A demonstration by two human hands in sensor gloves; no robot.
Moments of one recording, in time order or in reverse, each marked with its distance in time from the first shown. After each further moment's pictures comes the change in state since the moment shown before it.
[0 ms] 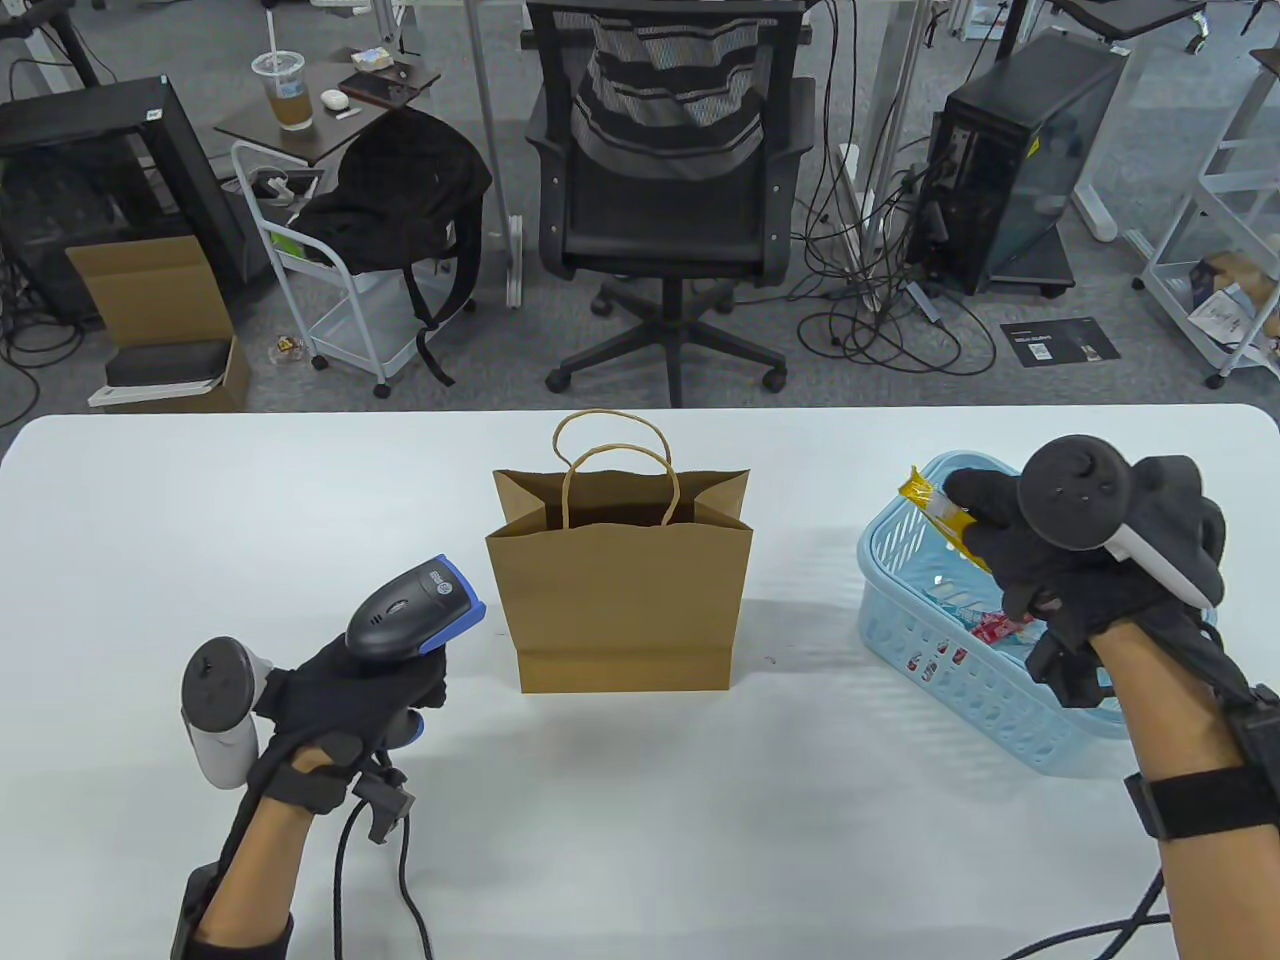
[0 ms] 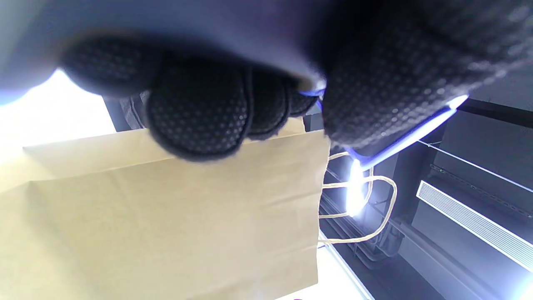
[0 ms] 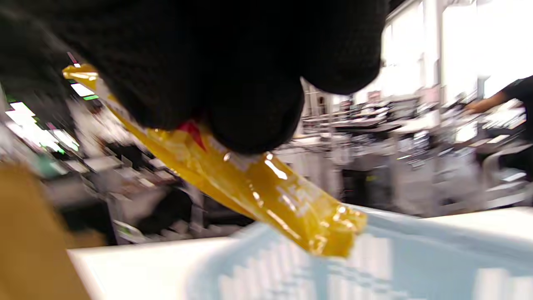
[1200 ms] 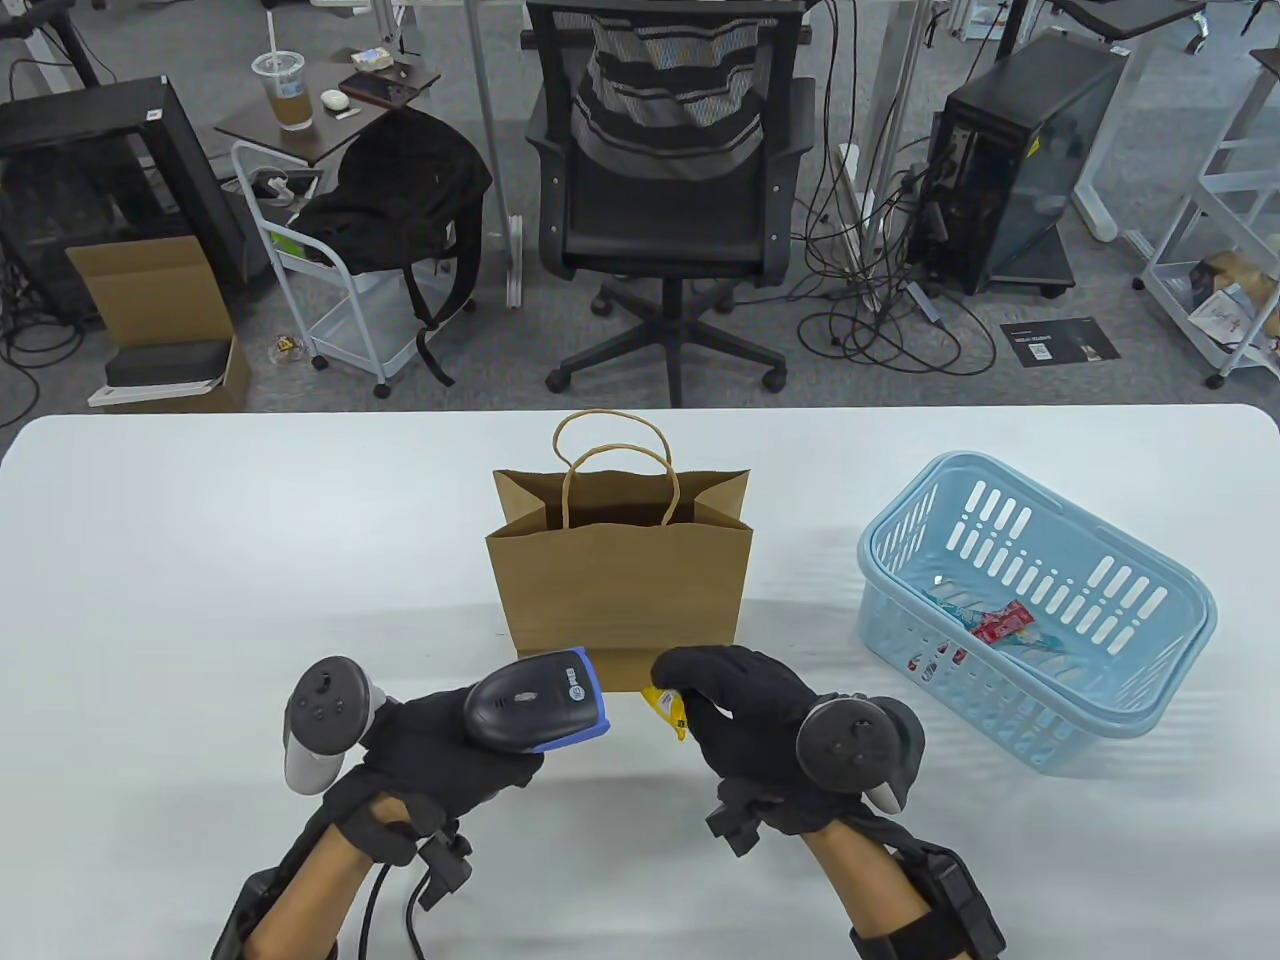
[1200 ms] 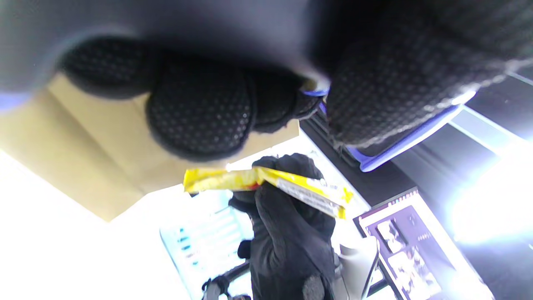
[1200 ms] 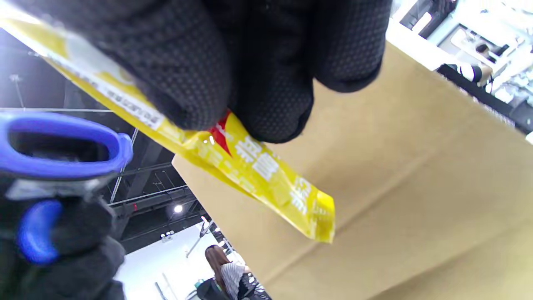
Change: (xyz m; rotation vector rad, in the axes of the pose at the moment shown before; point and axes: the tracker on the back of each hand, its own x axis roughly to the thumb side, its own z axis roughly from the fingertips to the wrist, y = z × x) left_hand 0.017 -0.087 0.005 -0.392 -0.078 -0.081; right_hand 0.089 0.226 0.074 -0.218 -0.385 -0.533
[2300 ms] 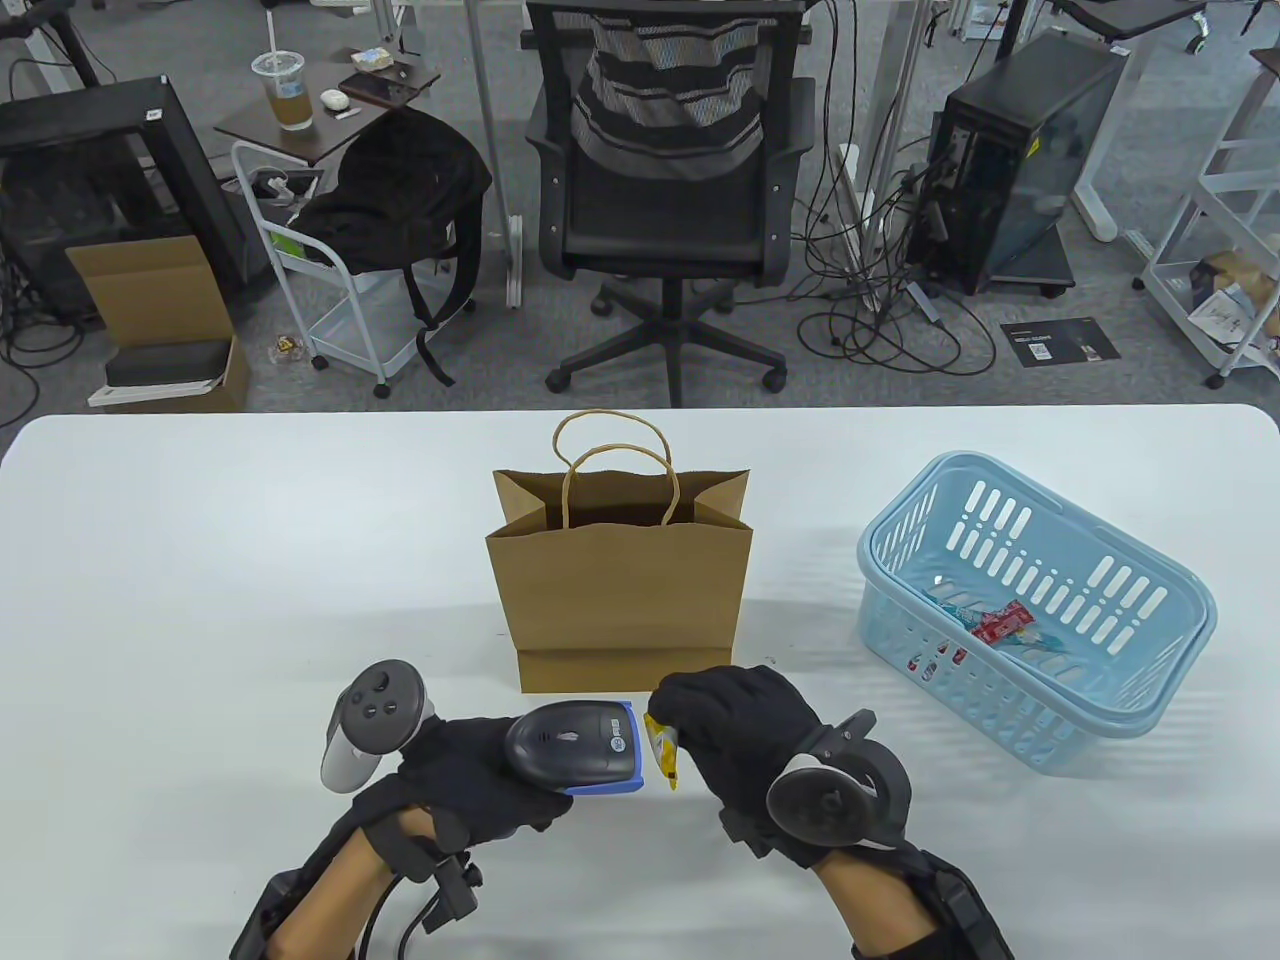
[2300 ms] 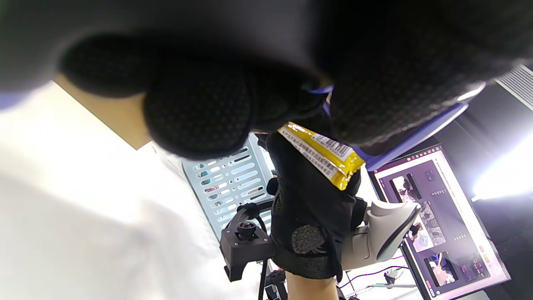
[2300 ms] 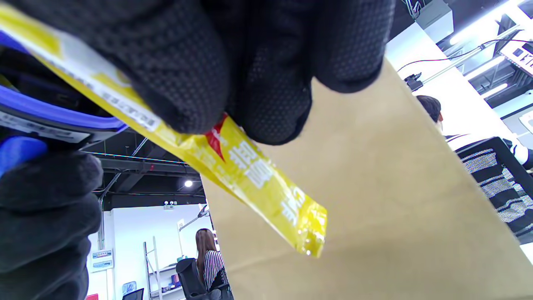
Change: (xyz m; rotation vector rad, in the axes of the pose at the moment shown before) left_hand -0.010 -0.022 -0.006 -0.169 0.068 0.032; right_hand 0.021 -0.001 0.014 -0.004 -0.190 0.266
